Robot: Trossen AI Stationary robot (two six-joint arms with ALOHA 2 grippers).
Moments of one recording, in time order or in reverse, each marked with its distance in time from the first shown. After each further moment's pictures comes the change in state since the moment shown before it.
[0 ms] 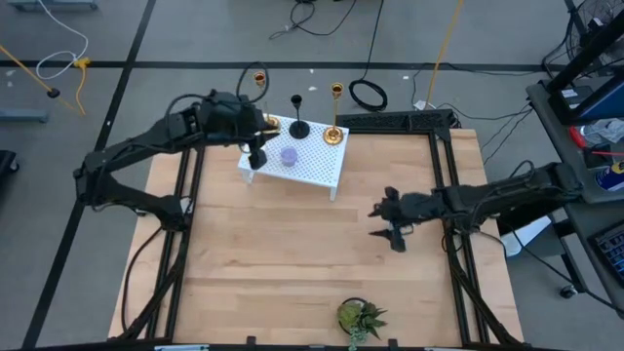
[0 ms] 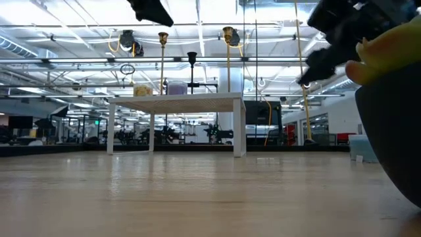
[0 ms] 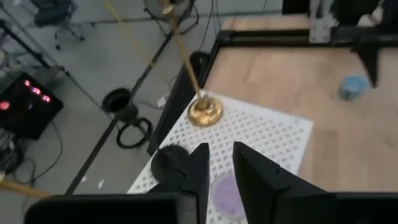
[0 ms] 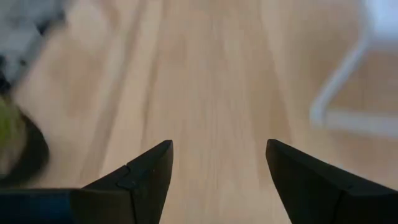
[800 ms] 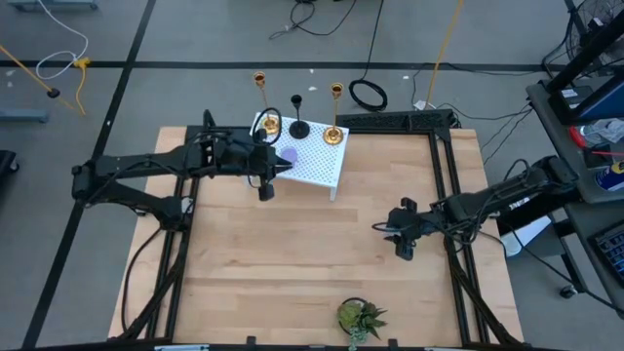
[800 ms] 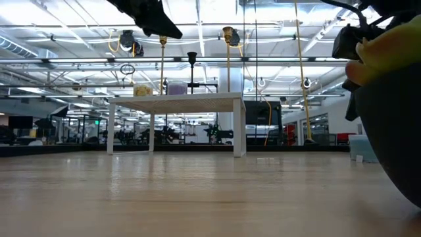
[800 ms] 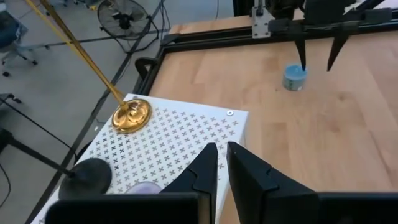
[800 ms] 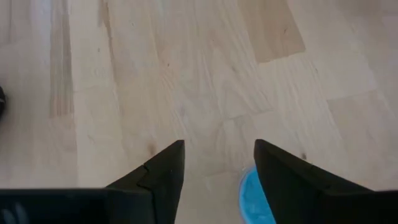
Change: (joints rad) left arm -0.183 -0.043 -0.325 0.322 0.006 -0.026; right arm 0.184 0.005 -0.035 -0.315 0.157 0.371
